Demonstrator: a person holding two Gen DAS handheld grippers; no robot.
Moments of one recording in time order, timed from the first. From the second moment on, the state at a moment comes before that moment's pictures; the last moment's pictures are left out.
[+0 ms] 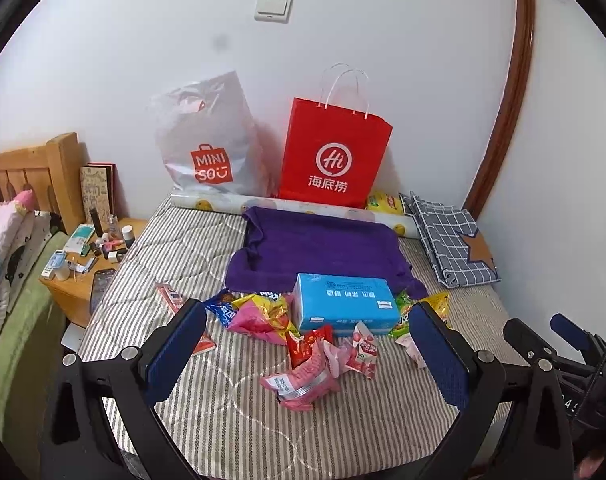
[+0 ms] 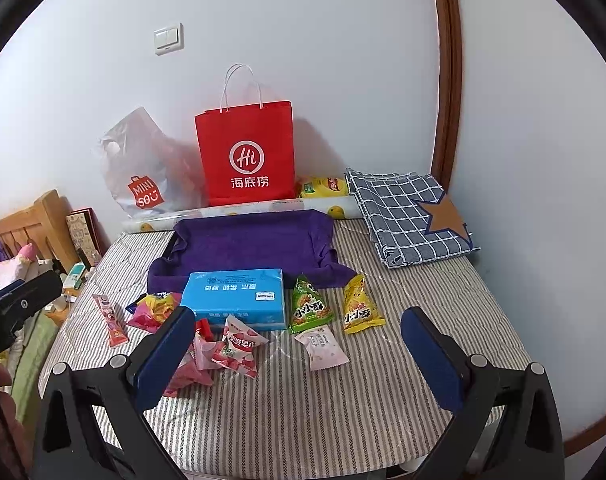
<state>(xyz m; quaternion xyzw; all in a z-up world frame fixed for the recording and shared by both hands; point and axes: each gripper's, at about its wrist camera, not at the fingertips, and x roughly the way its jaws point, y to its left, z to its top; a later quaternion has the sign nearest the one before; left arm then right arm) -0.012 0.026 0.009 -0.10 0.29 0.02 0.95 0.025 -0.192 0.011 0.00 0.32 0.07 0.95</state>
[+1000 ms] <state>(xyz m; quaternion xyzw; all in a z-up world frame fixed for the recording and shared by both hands) 0.084 0.047 -0.059 -0.08 0.35 0.04 0.93 0.115 -0.219 -0.062 0.06 0.38 0.09 0.92</state>
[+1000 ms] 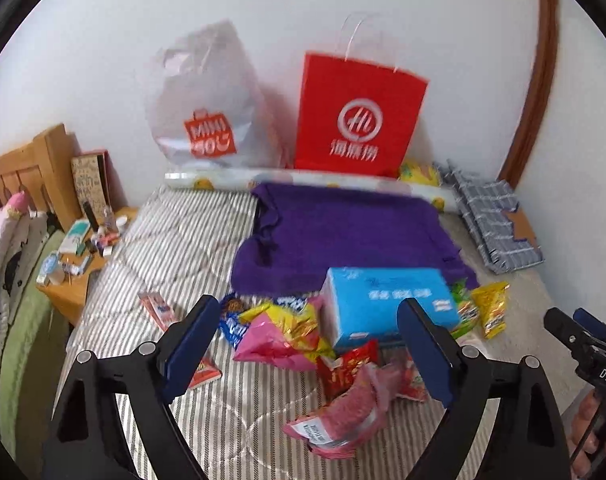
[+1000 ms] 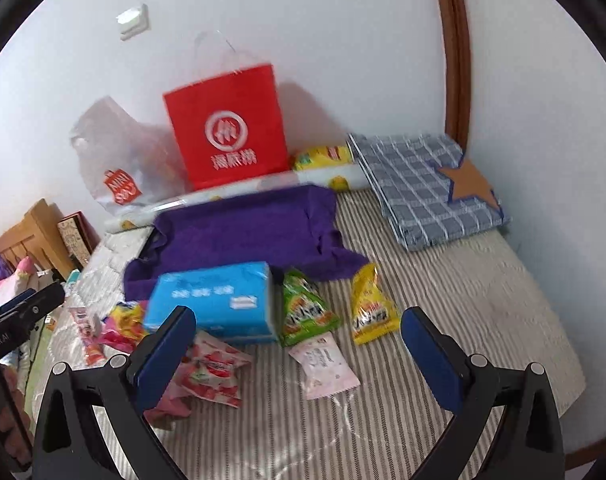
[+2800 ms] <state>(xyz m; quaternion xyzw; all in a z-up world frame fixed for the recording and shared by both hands) 0.162 0.073 -0.164 -0.10 0.47 0.03 0.88 0.149 -0.202 -0.186 -0.03 0.43 0.10 0.90</state>
